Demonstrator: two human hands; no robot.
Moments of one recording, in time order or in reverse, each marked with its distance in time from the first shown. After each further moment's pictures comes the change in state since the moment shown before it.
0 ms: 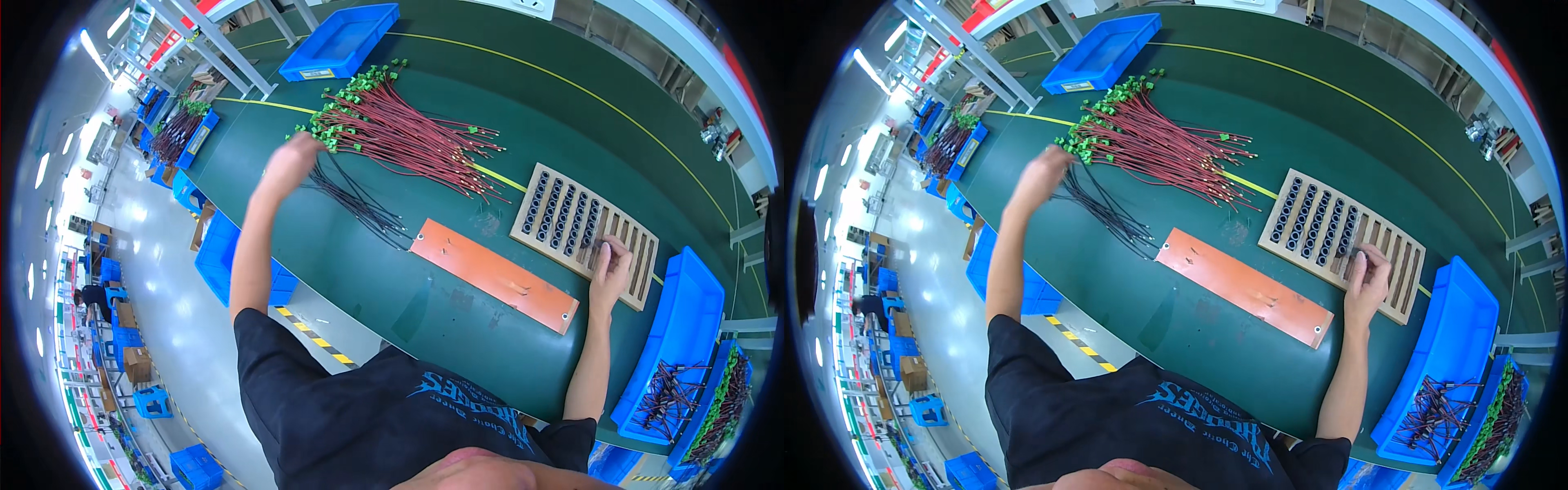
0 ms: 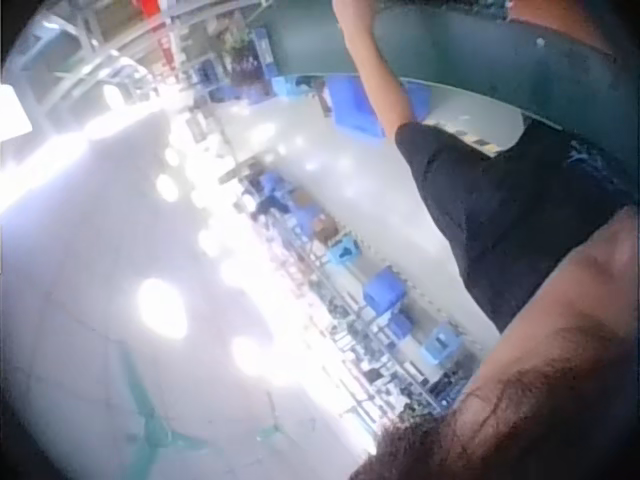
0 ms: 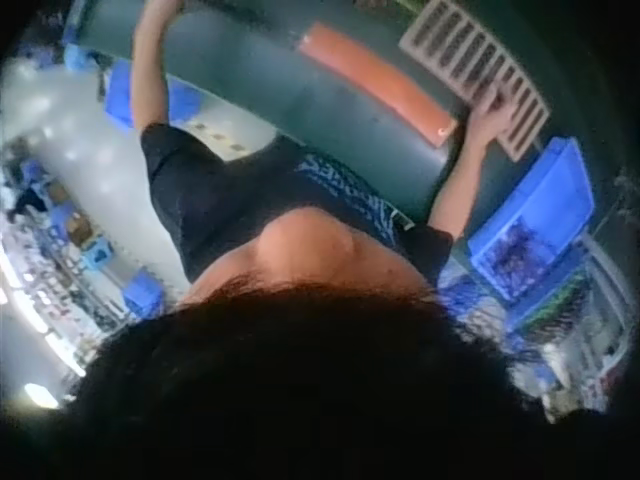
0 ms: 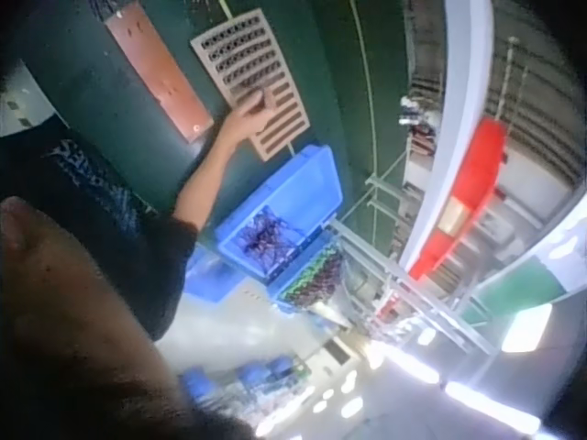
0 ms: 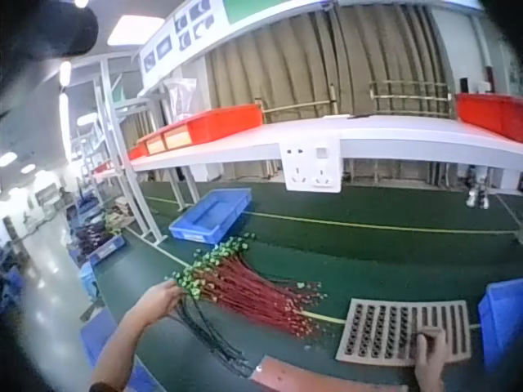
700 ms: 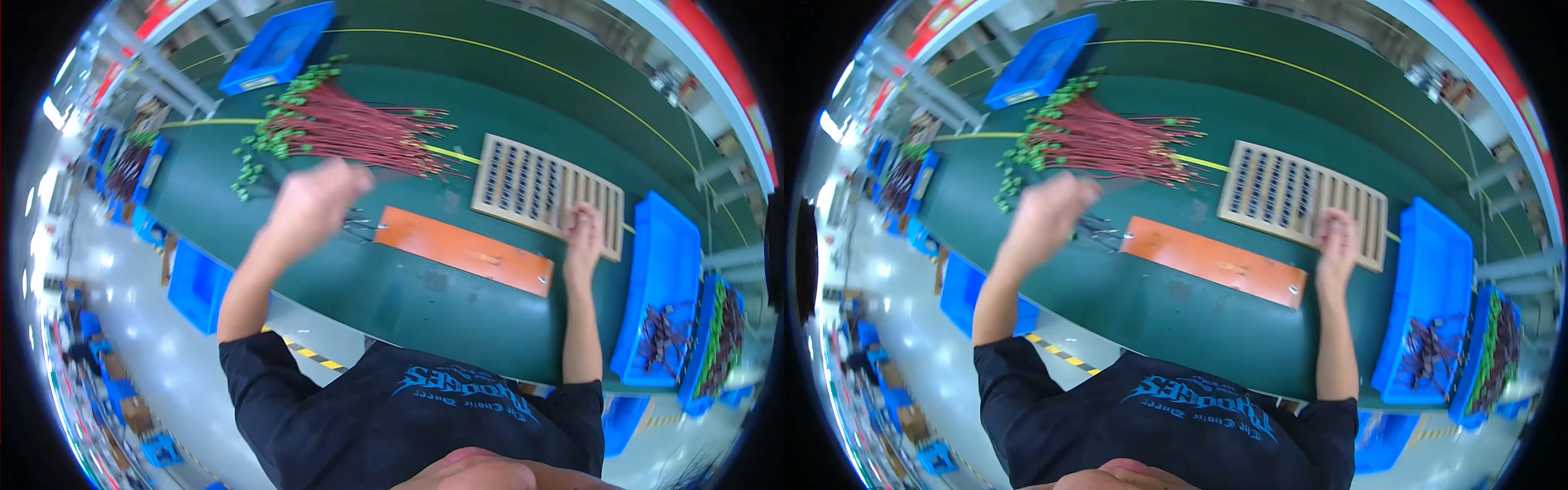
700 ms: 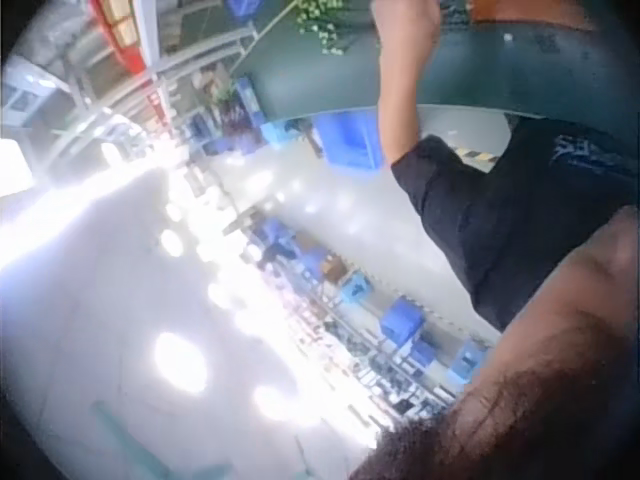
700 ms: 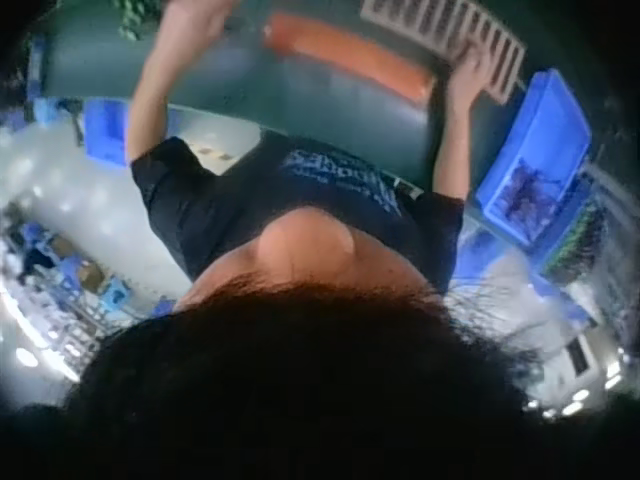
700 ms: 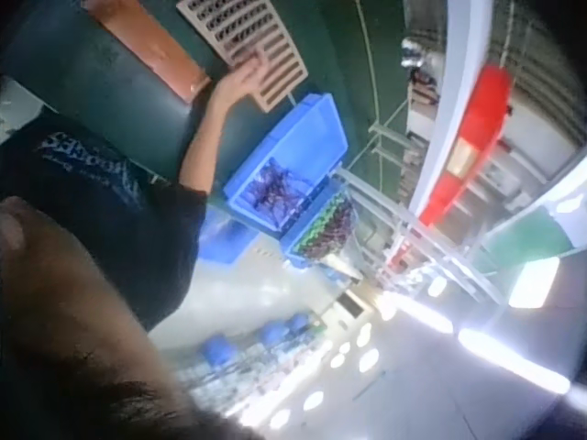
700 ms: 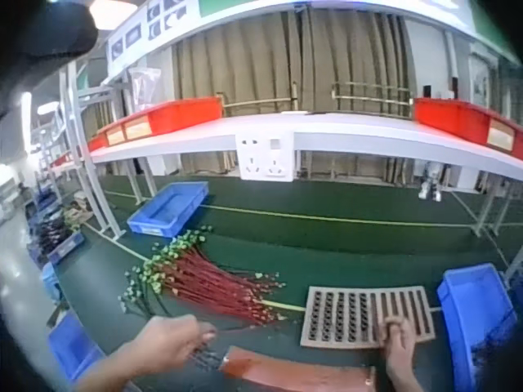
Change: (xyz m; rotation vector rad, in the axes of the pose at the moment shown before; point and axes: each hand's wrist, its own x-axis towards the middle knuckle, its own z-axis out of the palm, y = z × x) left_hand 0.021 0.186 -0.052 -0.367 0.018 0.216; right_hand -0.017 -0.020 -0.016 0.426 -0.003 0.390
